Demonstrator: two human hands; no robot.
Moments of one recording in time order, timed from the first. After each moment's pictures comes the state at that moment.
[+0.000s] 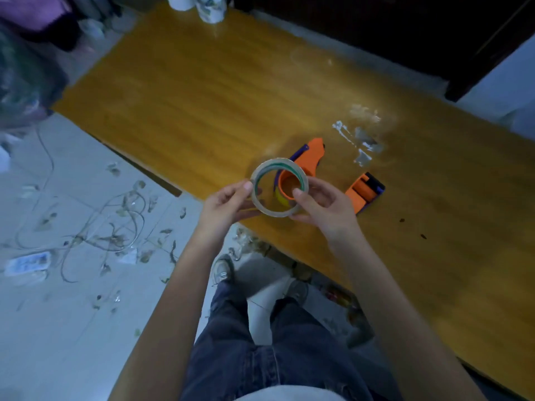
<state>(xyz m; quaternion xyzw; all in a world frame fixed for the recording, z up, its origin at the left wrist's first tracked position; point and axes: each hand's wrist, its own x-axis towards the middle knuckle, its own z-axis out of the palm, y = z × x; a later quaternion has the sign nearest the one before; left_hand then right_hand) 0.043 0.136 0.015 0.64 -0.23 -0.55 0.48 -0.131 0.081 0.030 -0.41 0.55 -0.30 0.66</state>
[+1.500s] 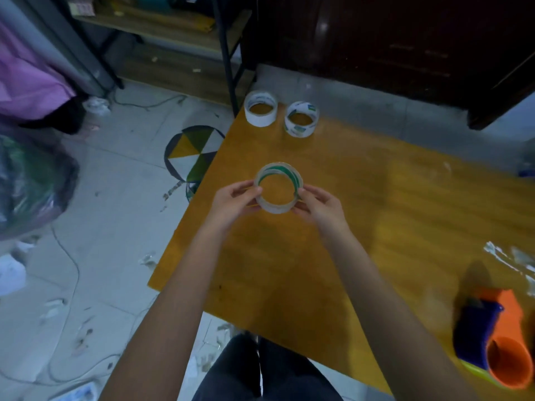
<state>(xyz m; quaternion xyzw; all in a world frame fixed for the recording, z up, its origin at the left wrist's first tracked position) 0.455 -0.164 -0.001 0.65 -0.26 -0.57 0.42 0.288 -0.182 -0.004 -0.26 0.63 -0.37 0.64</state>
